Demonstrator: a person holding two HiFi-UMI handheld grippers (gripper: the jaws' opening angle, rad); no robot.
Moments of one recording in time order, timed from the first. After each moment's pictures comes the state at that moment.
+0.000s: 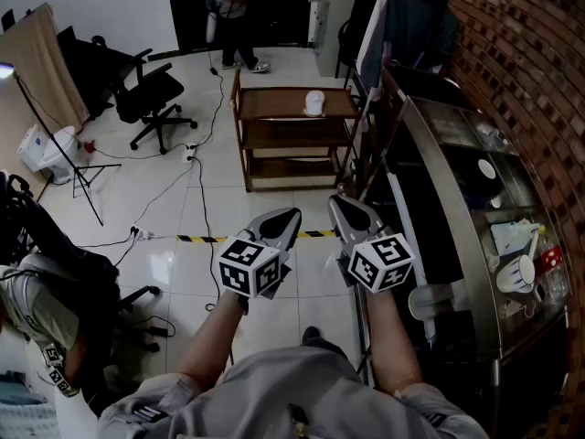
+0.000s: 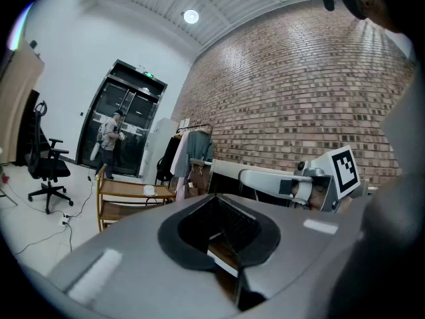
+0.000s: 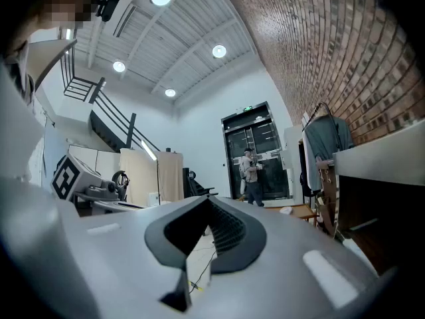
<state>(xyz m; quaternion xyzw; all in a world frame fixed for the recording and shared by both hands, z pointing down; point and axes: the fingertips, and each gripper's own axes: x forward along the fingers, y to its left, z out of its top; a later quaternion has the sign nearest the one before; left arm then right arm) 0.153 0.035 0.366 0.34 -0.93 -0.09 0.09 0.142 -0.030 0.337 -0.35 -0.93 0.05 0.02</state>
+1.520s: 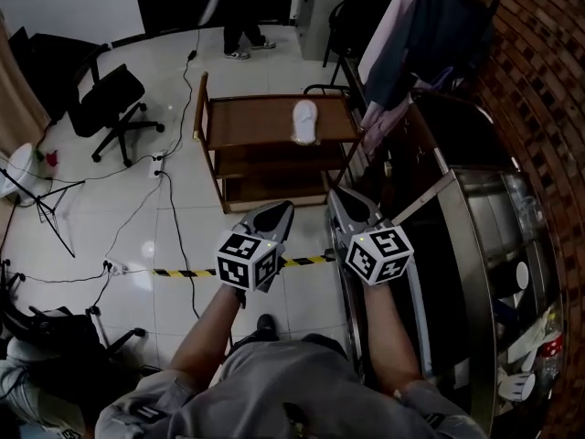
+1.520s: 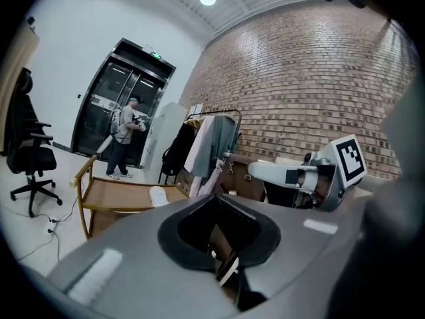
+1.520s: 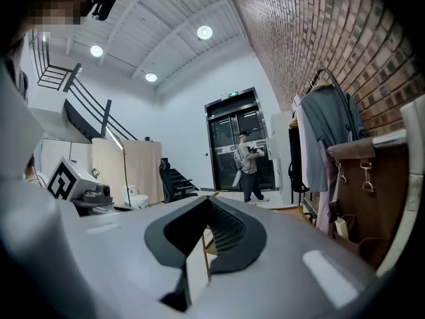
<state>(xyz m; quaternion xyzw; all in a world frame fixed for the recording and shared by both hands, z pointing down) -0.214 0.048 0.418 0.35 -0.92 -0.11 0.14 -0.223 -0.029 0.376 -0.29 -0.95 0.04 0.07</state>
